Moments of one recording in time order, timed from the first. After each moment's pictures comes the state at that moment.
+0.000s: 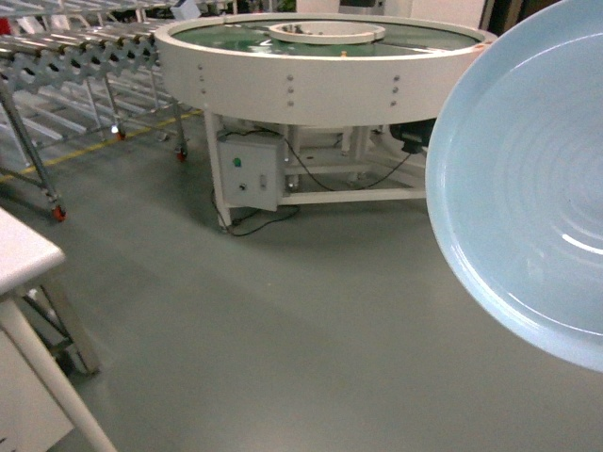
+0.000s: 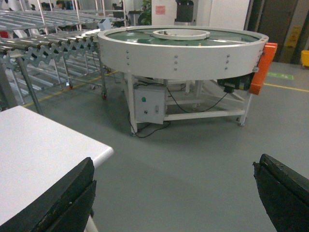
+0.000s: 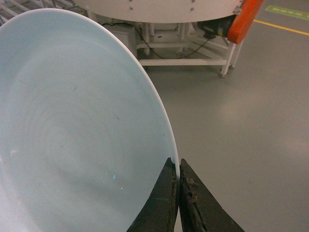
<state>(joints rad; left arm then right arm) 0.00 0.01 0.01 0.00 0.00 0.00 0.08 0.84 0.48 0.07 -0.04 0.01</state>
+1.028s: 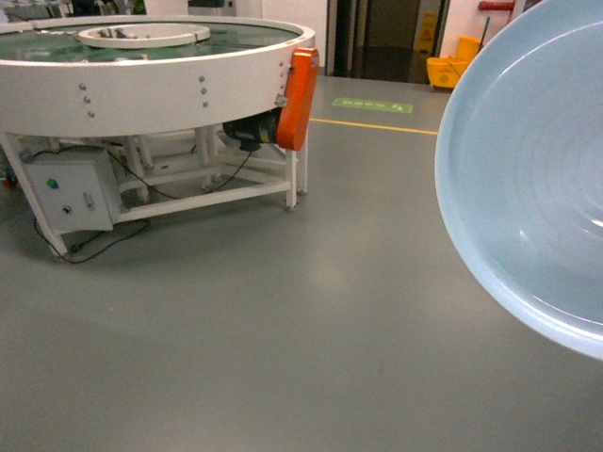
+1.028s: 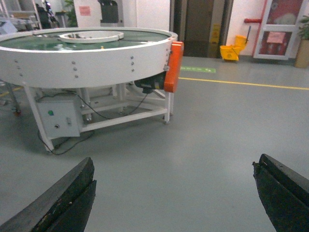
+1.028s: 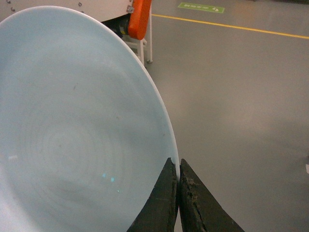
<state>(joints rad) 0.00 0.01 0.01 0.00 0.00 0.00 0.08 0.84 0.48 0.07 -0.04 0.01</state>
